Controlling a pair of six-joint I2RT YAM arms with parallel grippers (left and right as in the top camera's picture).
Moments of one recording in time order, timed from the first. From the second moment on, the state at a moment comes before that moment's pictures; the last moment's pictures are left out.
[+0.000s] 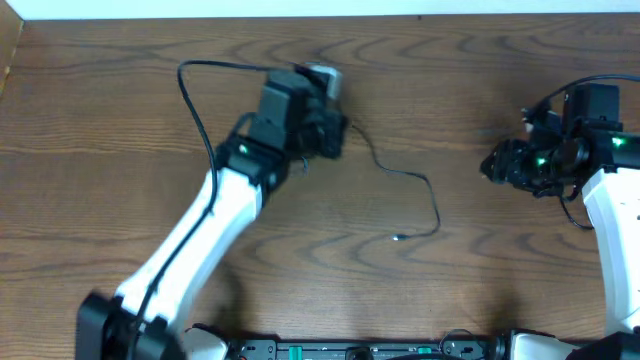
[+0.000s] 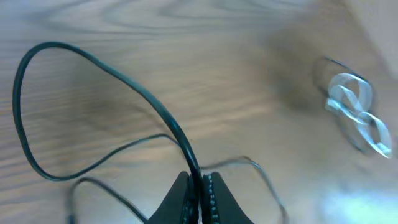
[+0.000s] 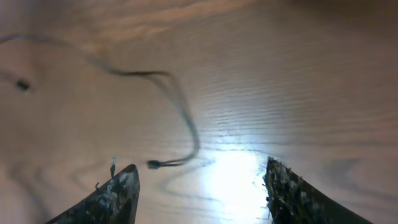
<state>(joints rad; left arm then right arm) -0.45 1.49 1.18 -0.37 0.31 -0.27 -0.12 1.42 1.23 -1.09 -0.34 0.10</state>
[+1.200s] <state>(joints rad) -0.55 1.14 1.18 -0.46 0.60 -0.30 0.36 1.42 1.00 -0.54 -0.41 -0.14</state>
